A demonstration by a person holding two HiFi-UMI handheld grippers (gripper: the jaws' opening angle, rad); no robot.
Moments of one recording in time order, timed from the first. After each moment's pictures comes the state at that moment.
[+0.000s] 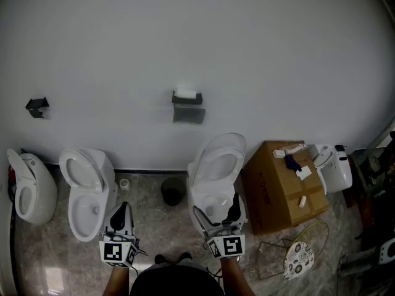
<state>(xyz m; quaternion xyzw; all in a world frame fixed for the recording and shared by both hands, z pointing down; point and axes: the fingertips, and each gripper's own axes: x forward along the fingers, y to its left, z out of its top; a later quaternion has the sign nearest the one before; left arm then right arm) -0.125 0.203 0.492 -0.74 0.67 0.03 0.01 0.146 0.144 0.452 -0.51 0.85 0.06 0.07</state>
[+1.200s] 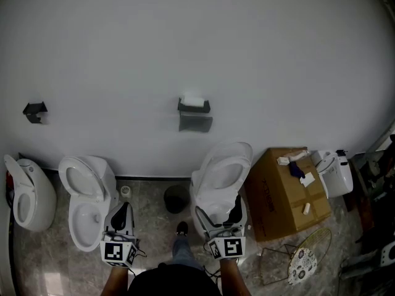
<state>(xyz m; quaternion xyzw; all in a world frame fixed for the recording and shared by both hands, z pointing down) -0.167 0.142 0.499 -0.75 0.66 0.04 0.01 0.104 0.089 0.463 -0.53 0.84 0.06 0.07</state>
